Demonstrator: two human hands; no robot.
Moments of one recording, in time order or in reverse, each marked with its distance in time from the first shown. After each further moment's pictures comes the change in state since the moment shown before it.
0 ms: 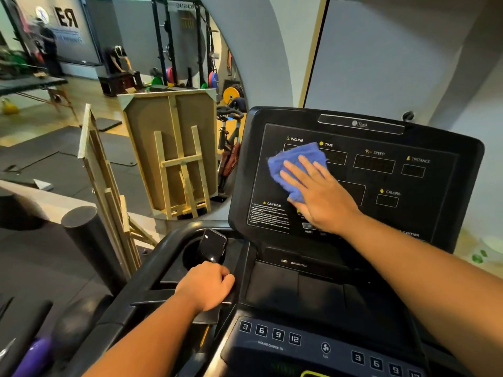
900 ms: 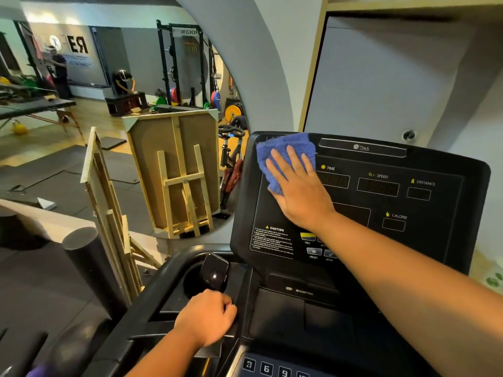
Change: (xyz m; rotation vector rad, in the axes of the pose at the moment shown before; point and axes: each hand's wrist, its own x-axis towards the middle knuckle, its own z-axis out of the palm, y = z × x) left_hand 0.000 0.003 -0.002 -0.016 0.049 -0.006; right_hand 0.076 -0.011 -0.009 -0.048 0.134 0.135
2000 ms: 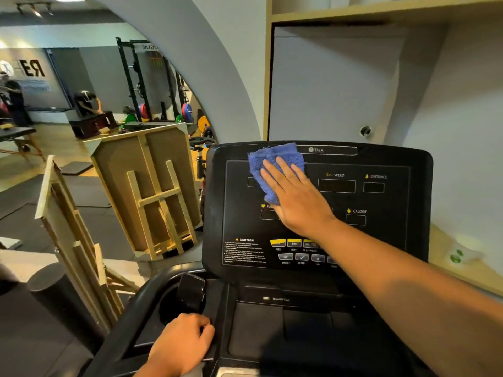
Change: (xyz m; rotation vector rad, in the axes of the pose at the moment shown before) left_hand 0.004 0.001 -0.005 0.025 -0.014 -0.006; right_hand -0.042 0.052 -0.002 -0.032 0.033 0.038
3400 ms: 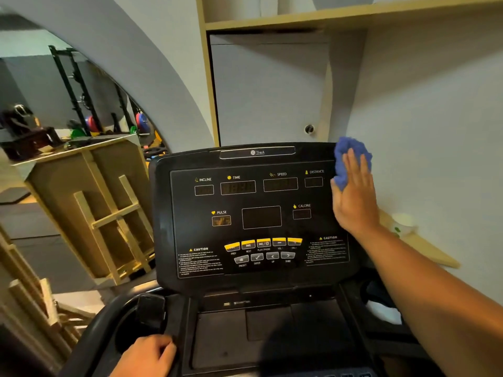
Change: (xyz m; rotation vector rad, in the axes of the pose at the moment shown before) left_hand 0.009 0.001 0.002 -0.016 -0.070 -0.117; right_hand -0.138 0.142 -0.023 0.238 0.125 0.758
